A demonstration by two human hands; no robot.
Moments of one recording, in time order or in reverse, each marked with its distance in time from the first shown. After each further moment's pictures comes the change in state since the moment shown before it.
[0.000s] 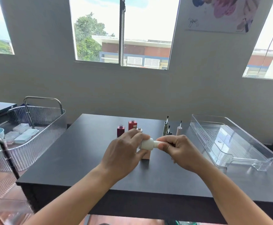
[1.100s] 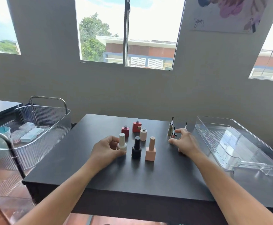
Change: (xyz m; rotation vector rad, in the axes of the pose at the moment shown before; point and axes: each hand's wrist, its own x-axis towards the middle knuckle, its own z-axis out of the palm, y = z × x) left_hand -0.022 -0.092 0.012 -0.494 -0.205 -0.808; right_hand 0.069 0.097 0.004 -0.204 0.244 0.446
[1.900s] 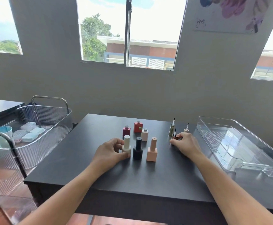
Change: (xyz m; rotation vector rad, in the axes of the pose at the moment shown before) left_hand -0.006 0.003 0.005 0.102 -0.011 0.037; right_hand -0.004 -0.005 0.001 -0.073 0.024 -0.004
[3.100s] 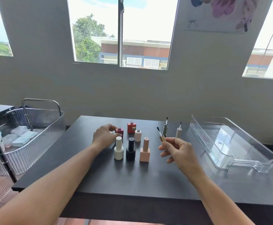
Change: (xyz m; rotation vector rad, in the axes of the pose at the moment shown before) left_hand 0.106 -0.017 0.014 0.112 0.132 -0.059; right_hand -0.081 -0.021 -0.013 0.706 -0.059 -0.135
